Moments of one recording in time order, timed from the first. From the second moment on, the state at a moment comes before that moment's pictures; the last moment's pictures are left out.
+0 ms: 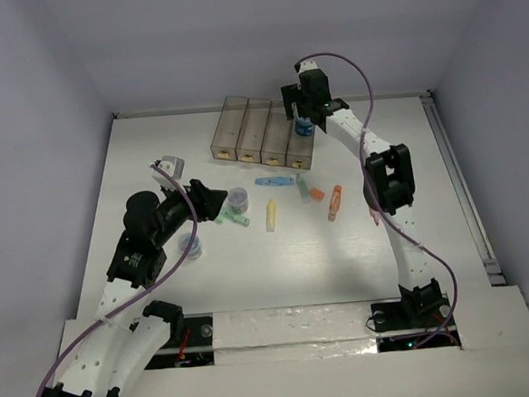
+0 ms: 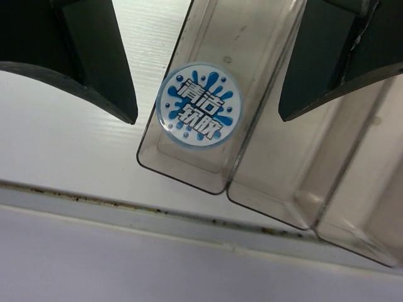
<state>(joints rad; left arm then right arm) -0.32 0.69 0.67 -0.15 0.28 -0.36 0.37 2.45 2.26 -0.30 0.26 0.03</state>
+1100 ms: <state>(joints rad) -0.23 0.44 0.80 -0.28 -0.22 -0.39 1.08 2.10 1.63 -0.07 -0.26 0.02</state>
